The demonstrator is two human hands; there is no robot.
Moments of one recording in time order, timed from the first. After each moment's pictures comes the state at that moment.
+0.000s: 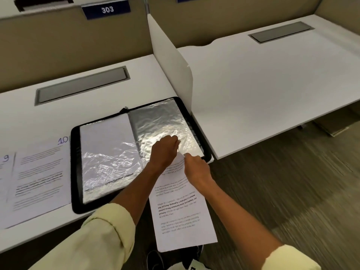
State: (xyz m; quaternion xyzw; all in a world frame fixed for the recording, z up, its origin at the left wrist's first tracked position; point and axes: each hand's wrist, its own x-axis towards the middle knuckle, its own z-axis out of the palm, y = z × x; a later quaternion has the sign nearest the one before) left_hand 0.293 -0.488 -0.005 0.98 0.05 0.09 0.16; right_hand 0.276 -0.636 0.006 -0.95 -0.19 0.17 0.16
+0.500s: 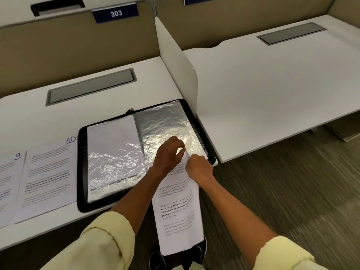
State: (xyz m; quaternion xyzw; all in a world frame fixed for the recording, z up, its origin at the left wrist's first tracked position) left_hand 0.284 -0.487 -0.007 0.96 -0.01 0.14 0.26; right_hand 0.295 -0.625 0.002 -0.95 -0.10 0.23 0.17
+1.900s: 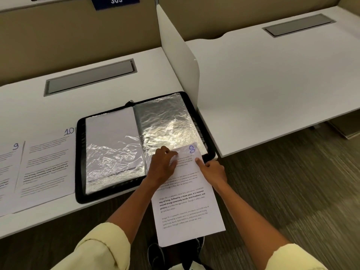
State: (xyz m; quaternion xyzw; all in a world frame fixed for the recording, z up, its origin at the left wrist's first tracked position) left_hand 0.236 -0.479 -0.057 0.97 0.06 0.05 0.25; right_hand 0.288 -0.687 -0.048 -0.86 0.06 0.28 0.42
